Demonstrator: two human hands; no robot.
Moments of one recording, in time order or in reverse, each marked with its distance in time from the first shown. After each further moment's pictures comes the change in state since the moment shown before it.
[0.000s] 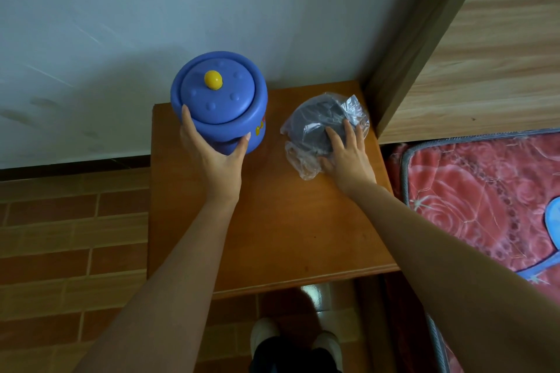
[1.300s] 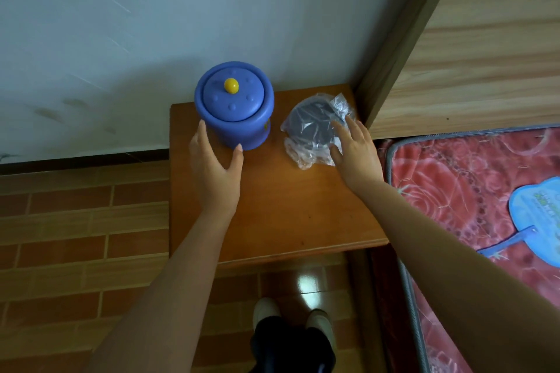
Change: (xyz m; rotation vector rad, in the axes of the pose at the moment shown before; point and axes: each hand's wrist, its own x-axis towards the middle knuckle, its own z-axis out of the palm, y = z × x) left_hand -0.021 0.072 -0.058 0.298 -0.156 -0.154; right_hand -0.052 -0.021 -0.063 0.070 0.151 -0.052
